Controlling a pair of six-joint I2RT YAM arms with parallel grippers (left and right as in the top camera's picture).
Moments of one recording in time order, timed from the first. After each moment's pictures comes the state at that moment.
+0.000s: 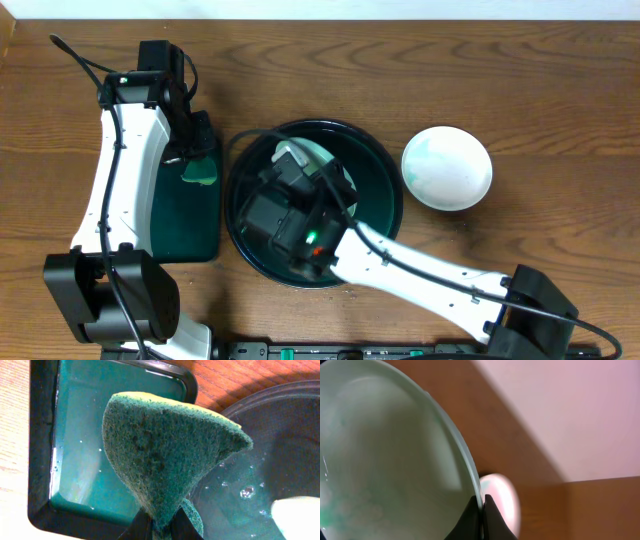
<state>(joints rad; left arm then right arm) 0.04 1.72 1.56 -1.25 -0.03 -0.25 1.10 1.79 1.43 -0.82 1.00 0.19</state>
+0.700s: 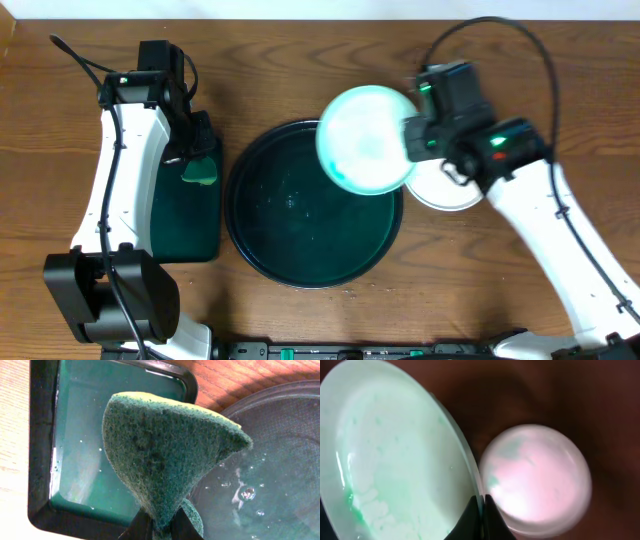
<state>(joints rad) 0.04 1.72 1.56 -1.25 -0.03 -0.25 0.35 1.50 1.42 -0.92 0.06 0.26</state>
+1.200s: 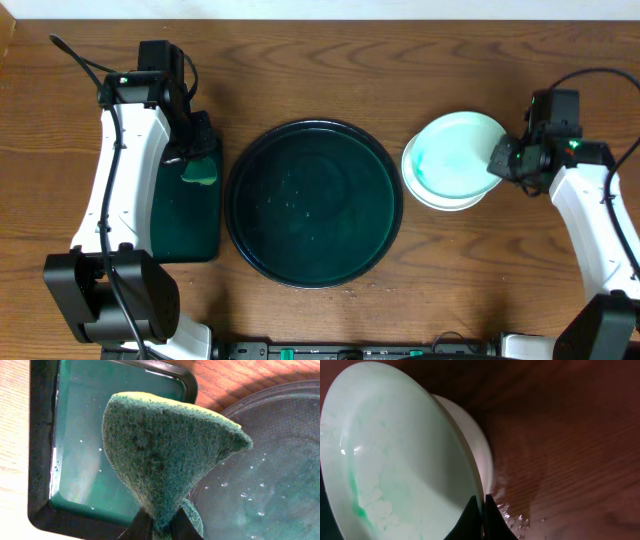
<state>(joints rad) 0.04 1.72 1.56 -1.25 -0.03 -0.25 -0.07 1.51 1.11 -0.77 0.02 0.35</state>
